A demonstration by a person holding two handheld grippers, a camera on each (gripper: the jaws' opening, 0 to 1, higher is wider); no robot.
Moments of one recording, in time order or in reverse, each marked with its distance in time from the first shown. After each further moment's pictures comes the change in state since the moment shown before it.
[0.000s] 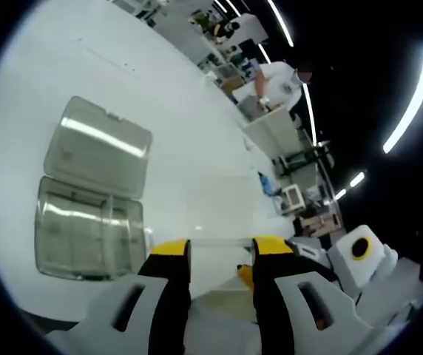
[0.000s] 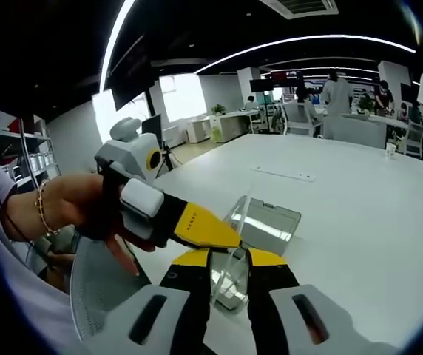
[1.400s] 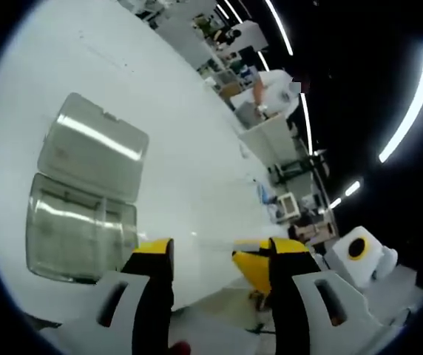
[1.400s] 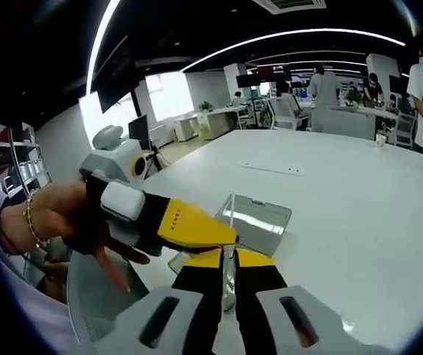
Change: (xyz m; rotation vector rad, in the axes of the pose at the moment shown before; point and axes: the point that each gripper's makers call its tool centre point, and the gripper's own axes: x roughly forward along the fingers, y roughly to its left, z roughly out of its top) left arm 0.005 0.001 0.009 -0.012 -0.051 -0.009; right arm 0.003 -0.012 0.002 0.043 0.024 -0.059
